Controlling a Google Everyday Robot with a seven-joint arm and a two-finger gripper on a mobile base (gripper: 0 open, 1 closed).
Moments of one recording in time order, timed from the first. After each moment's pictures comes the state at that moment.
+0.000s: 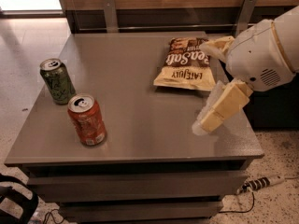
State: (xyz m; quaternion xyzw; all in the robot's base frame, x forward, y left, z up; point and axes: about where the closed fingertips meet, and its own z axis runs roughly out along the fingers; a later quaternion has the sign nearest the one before) arm 0.433 -0.100 0.964 -0.61 0.70 0.15 0.34
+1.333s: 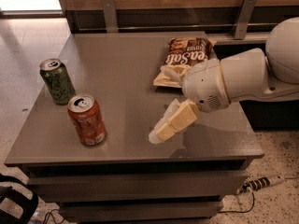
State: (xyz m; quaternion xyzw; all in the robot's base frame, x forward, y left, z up) arm 0.449 -0.021 0.911 -0.57 0.65 0.29 0.41
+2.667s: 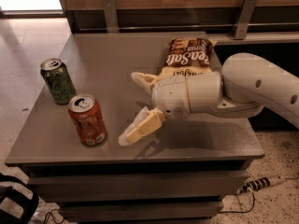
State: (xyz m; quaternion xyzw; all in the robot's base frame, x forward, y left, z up) arm 0.464 0.050 0.884 -0.56 0.58 0.38 0.46
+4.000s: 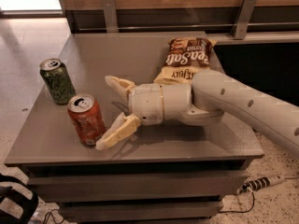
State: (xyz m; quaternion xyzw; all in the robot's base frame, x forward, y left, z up) arm 0.463 0.111 0.875 -0.56 0.49 0.45 0.50
